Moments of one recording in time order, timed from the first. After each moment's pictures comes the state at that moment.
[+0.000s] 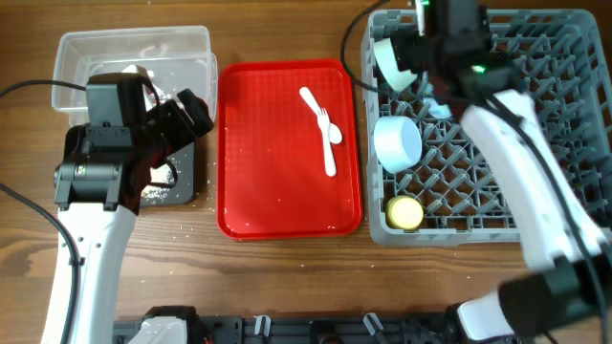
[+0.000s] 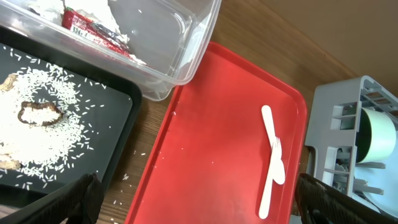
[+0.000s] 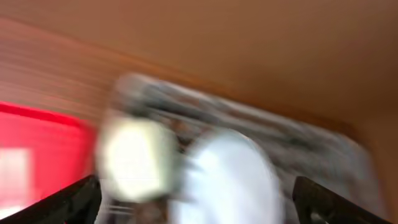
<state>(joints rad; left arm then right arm) -0.02 1.22 1.21 -0.83 0.08 -0.55 0.27 1.64 1.63 -0.64 0.28 -0.18</state>
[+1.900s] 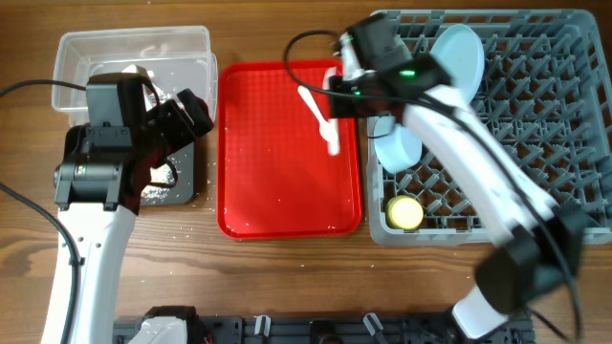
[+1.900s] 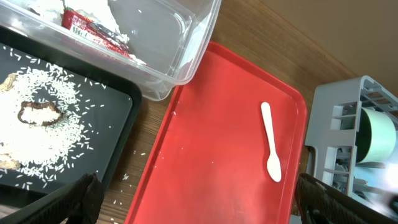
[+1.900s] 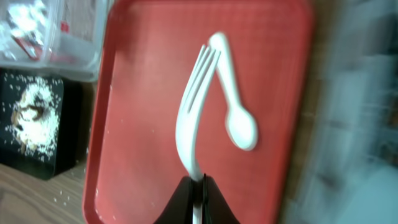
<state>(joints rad) -0.02 1.22 1.21 -0.83 0.08 -0.55 0.43 1.75 1.65 -0.92 -0.16 0.33</state>
